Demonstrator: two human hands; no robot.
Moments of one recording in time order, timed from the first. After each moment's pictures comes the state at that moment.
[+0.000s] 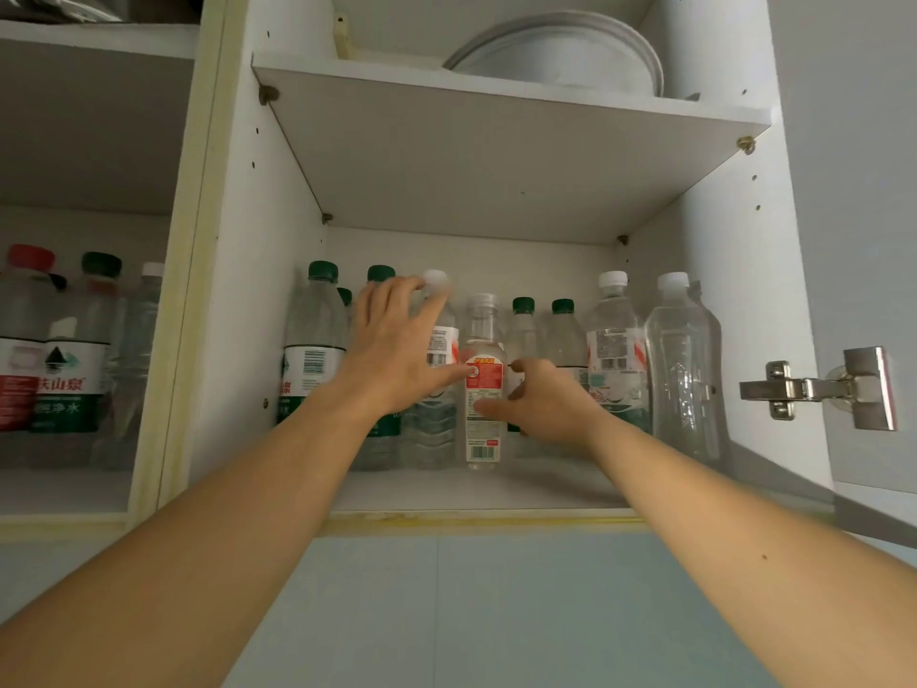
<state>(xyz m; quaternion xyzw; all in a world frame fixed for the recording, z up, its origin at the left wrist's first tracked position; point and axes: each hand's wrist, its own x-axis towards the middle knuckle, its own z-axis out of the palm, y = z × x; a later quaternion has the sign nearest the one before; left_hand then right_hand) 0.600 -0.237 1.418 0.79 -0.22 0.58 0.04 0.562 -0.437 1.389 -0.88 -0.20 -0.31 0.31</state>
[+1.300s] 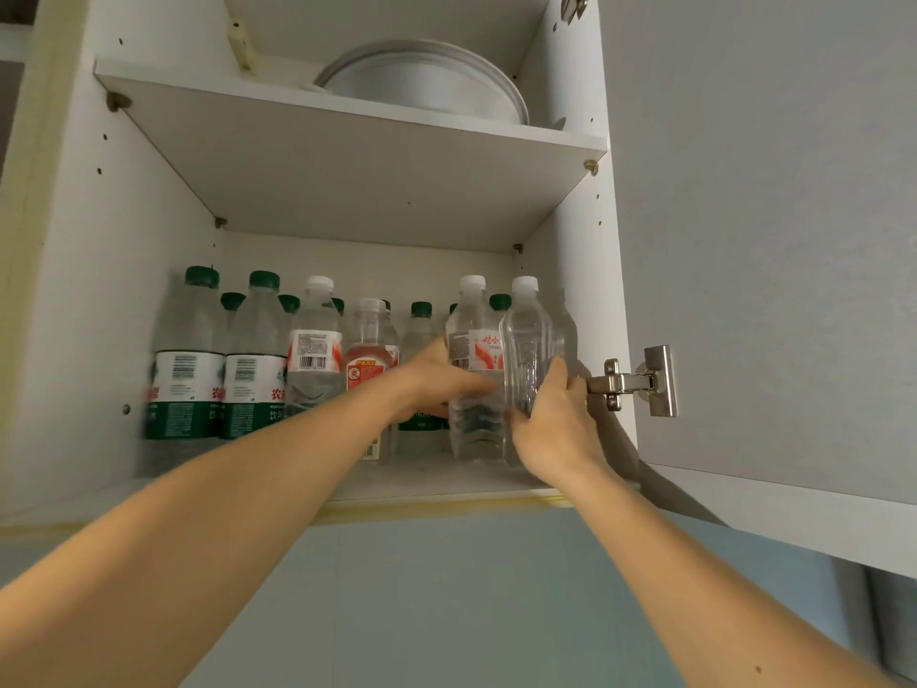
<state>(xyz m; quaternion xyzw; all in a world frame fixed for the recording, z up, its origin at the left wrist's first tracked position) 0.577 -0.400 1.418 0.81 -0.35 0.11 0.45 0.496 -0.542 1.351 -0.84 0.02 -0.42 0.33</state>
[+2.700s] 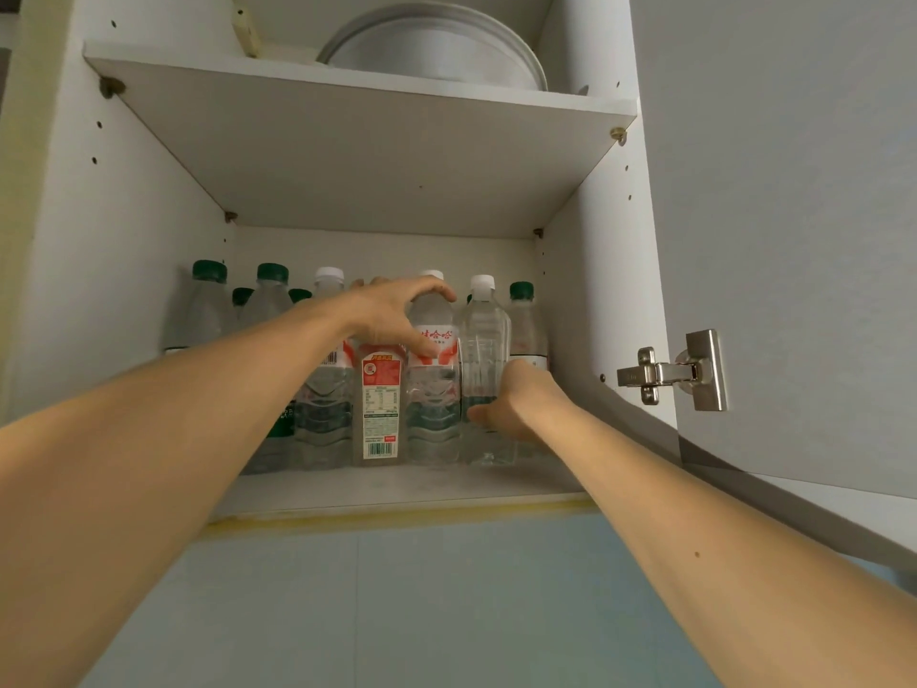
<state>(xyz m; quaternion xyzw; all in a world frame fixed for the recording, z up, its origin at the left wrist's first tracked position) 0.602 -0.332 1.490 0.91 -0.30 0.26 0.15 0.535 -0.514 1.394 -0.93 -0.02 -0.25 0.26</state>
